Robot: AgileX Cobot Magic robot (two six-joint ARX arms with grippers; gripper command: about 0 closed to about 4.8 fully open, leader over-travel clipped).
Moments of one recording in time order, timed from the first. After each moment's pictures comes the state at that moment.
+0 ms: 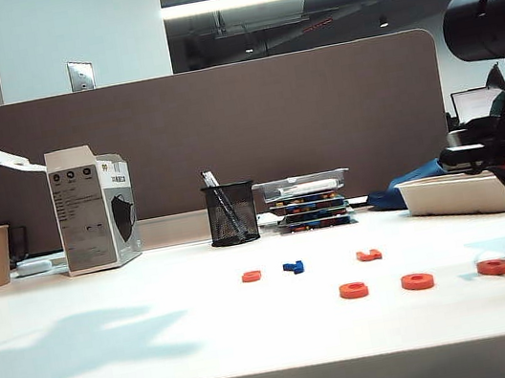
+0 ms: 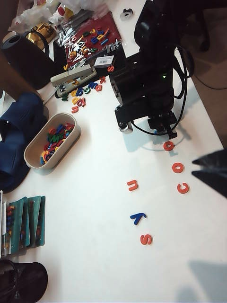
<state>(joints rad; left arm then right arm) -0.80 1.36 1.87 -1.07 -0.07 -0.56 0.24 1.61 0.94 -0.65 0.00 0.21</state>
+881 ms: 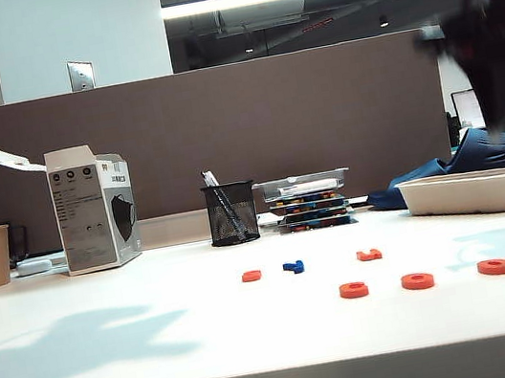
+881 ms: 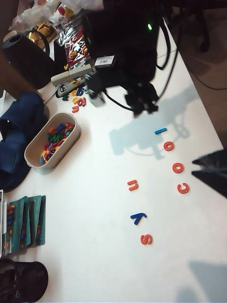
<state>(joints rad) -0.80 1.36 1.87 -1.07 -0.07 -0.56 0.23 1.46 1.18 -0.85 0.02 0.17</state>
